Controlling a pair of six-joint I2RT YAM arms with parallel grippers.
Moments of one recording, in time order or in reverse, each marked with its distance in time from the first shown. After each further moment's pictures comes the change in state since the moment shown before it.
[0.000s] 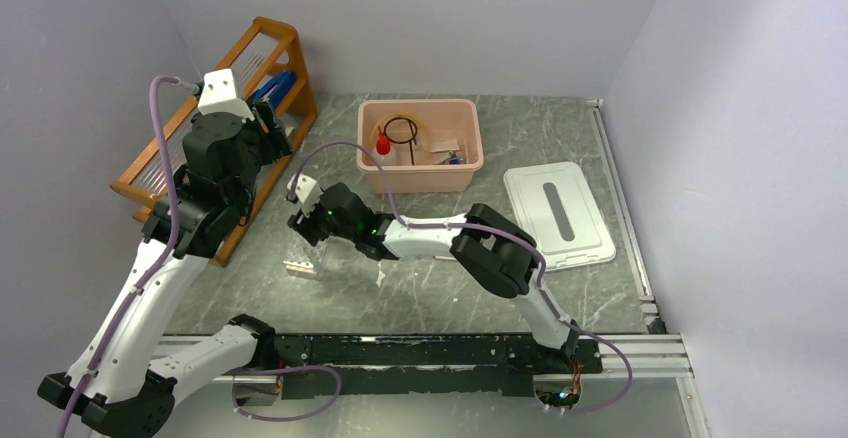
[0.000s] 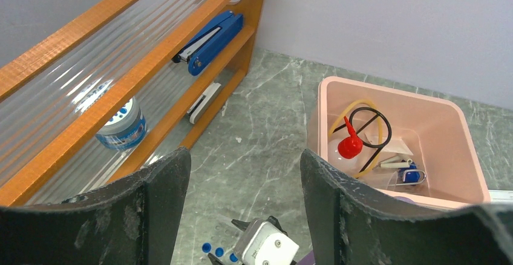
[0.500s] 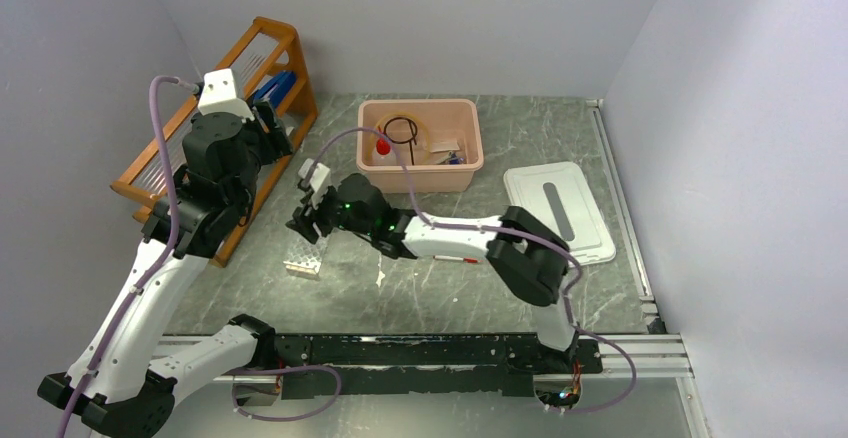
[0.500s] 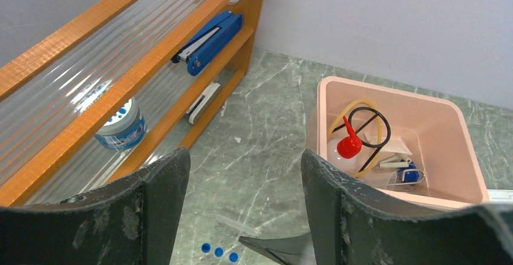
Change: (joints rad) left arm 0.000 0.000 0.000 0.000 0.001 0.000; right arm -0.002 -0.155 -0.090 0.048 -0.116 0.090
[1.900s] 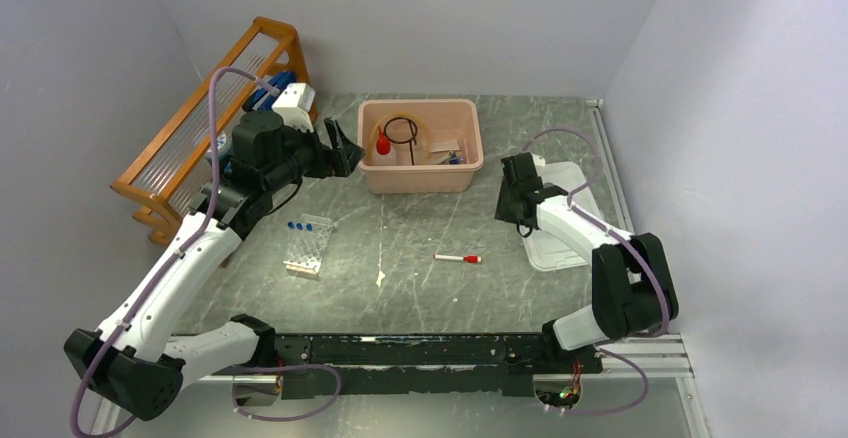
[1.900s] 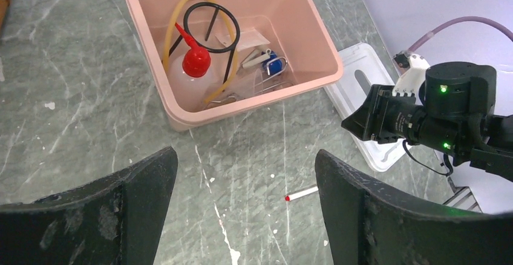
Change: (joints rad) left arm 0.000 0.114 -0.148 0.160 0.649 -0.116; right arm -0.799 -0.573 -0.544 -0.831 0.401 0.450
